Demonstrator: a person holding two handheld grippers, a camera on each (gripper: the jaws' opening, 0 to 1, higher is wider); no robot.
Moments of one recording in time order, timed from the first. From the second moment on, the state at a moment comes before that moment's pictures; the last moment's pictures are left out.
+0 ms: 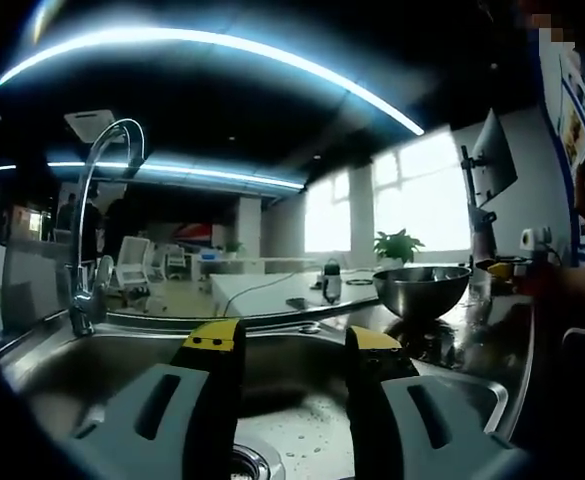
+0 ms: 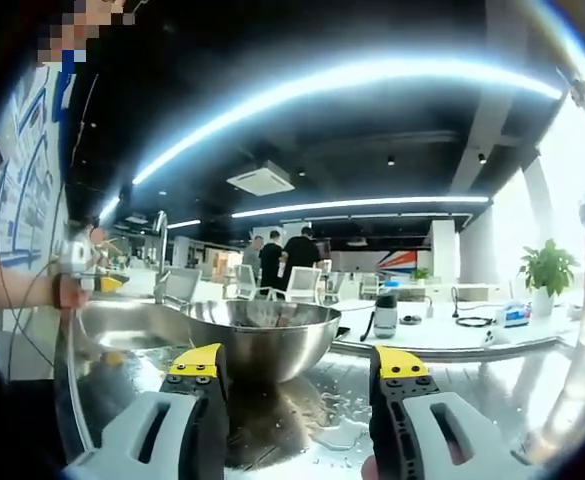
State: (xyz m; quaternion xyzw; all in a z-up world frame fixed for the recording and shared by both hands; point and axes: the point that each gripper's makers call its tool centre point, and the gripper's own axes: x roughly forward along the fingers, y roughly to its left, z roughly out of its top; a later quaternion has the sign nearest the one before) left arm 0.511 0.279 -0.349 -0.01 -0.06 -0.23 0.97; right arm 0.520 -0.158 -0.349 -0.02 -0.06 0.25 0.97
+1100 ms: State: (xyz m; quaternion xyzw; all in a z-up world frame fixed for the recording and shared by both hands) left arm 0.509 0.275 -0.349 0.00 -0.07 -0.23 0.97; right arm 0.525 -0.165 -0.344 0.00 -0.06 0.24 0.97
